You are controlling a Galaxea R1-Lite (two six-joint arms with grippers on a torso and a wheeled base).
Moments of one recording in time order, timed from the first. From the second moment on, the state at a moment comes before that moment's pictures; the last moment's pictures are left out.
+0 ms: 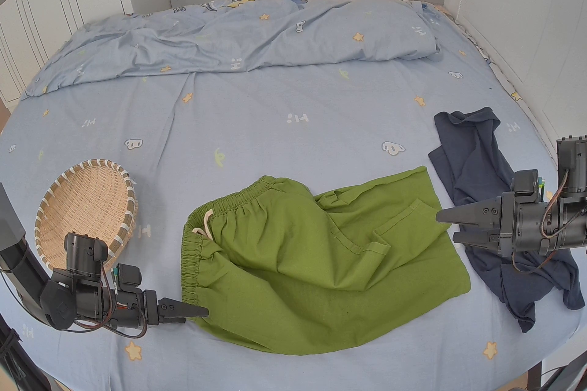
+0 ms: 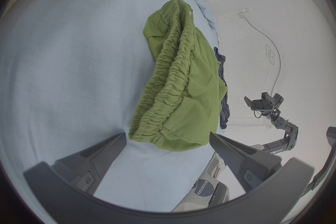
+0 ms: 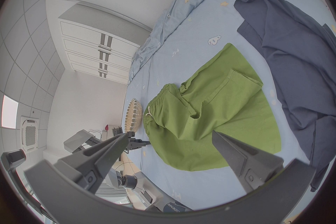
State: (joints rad) left arm -0.03 1.88 -0.28 -0.70 -0.82 -0.32; right arm 0.26 1.43 -0.65 -0.24 0.60 0.58
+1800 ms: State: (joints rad) left arm 0.21 1.79 -0.07 -0.75 -1.03 -0.30; right arm 0.00 1.65 -0.38 -0.25 0.69 0.28
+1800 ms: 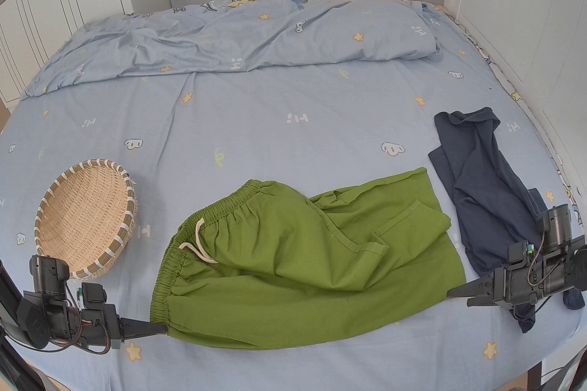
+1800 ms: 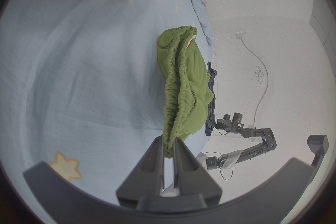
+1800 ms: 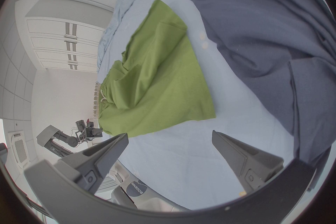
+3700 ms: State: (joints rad) left arm 0.24 1.84 -0.08 -0.75 -1.04 -0.24; right arm -0.17 1.96 -0.29 -0.67 0.91 0.26
